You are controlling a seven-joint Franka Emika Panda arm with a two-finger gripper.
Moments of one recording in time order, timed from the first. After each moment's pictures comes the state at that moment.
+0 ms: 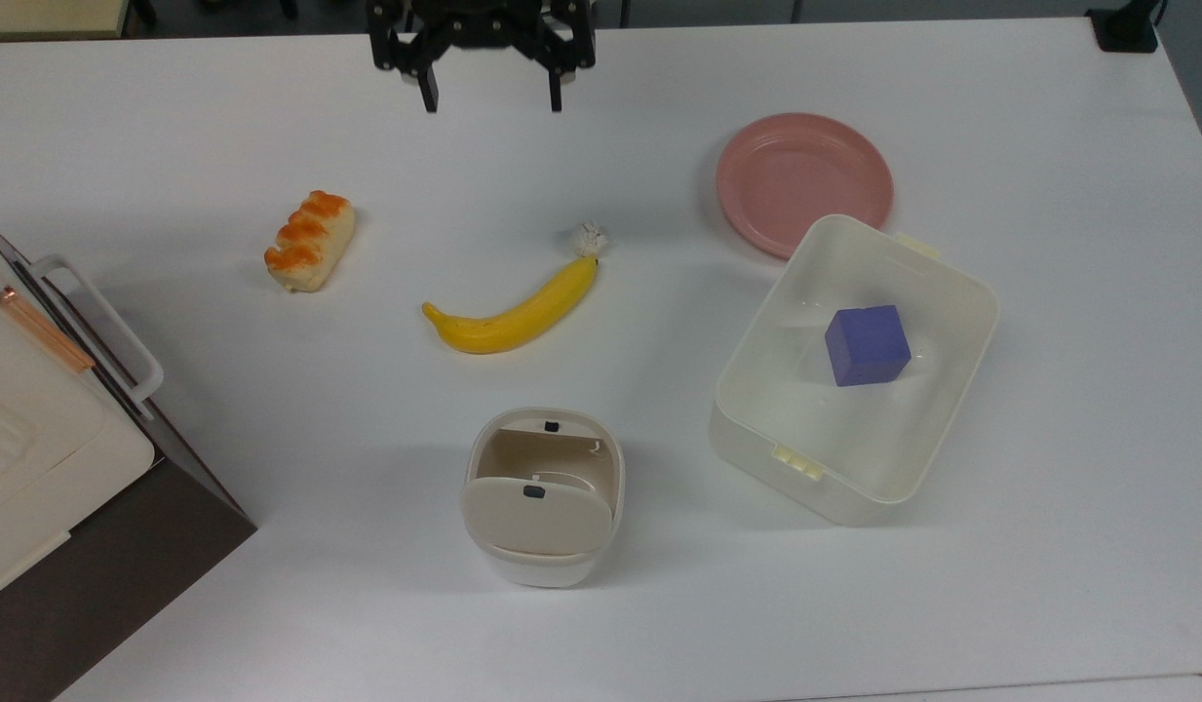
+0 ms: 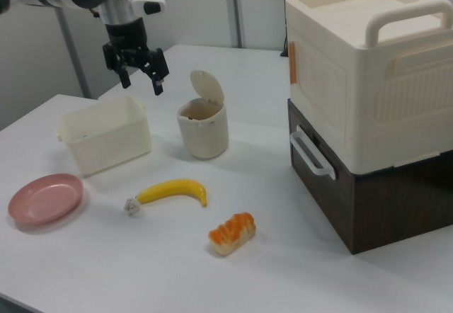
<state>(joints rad) 0.01 0.14 0.01 -1.43 0.02 1.64 0.01</state>
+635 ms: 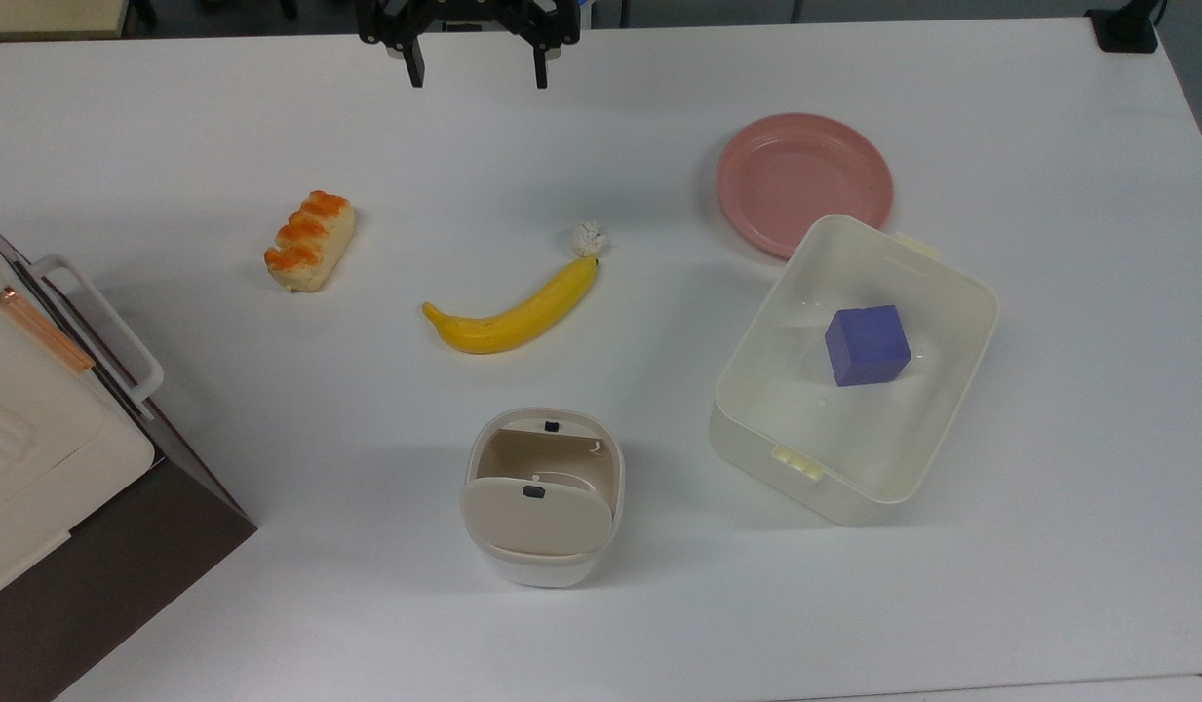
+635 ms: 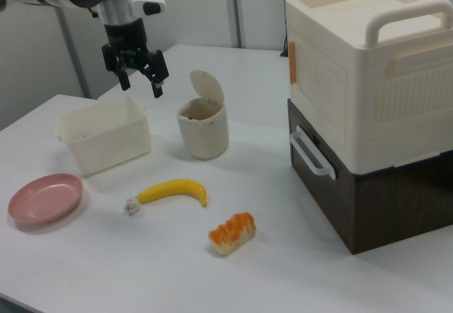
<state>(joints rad) -0.01 0.11 0.00 -1.47 0.02 1.62 0.01</state>
